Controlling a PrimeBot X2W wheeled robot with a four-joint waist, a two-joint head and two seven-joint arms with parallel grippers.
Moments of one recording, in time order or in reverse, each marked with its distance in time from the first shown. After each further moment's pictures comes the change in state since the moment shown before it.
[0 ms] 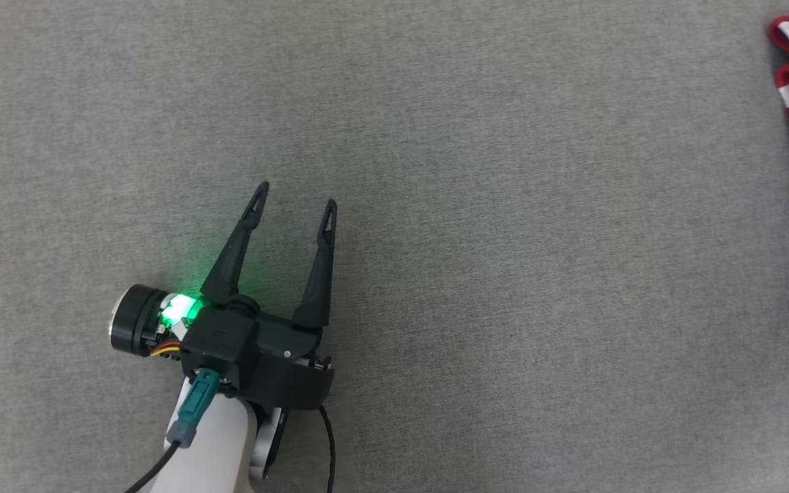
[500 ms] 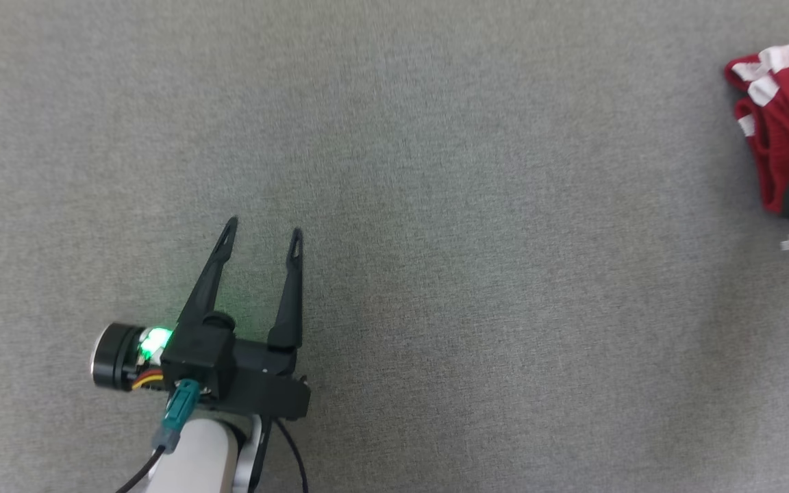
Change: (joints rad) left arm 0.054 0.008 0.042 0.014 -0.024 0.015 0.004; right arm 0.202 0.215 -0.194 -0.392 -0.119 0.000 -0.004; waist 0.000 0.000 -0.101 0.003
